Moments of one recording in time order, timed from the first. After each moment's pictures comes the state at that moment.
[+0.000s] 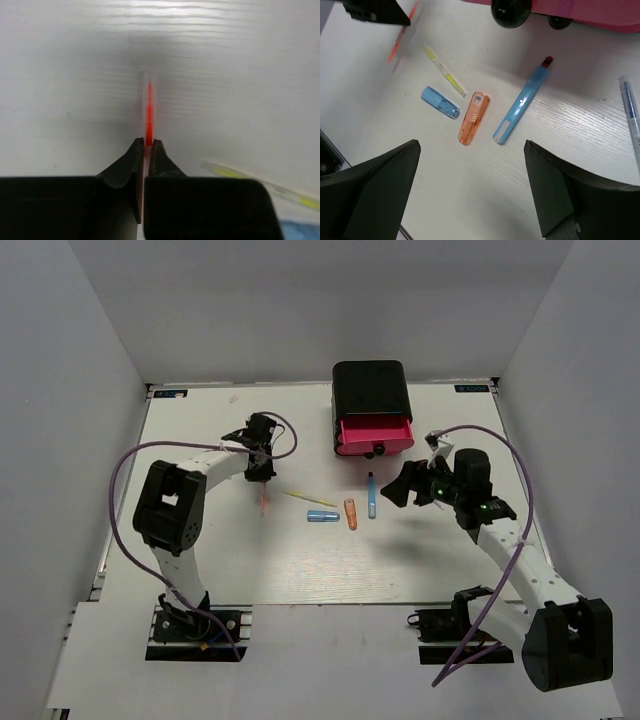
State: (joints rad) left arm -0.38 1.87 1.23 -0.46 -0.22 -0.42; right arm 0.22 1.03 0.63 -0.11 -0.54 0.24
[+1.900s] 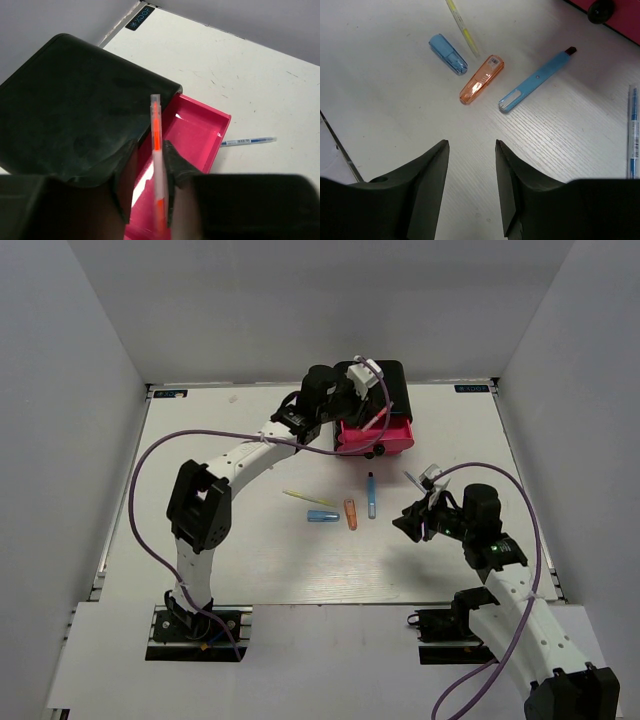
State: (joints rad) left arm -0.67 2.00 1.74 0.03 0.34 0.13; right arm 0.22 0.67 0.42 -0.24 -0.67 -0.15
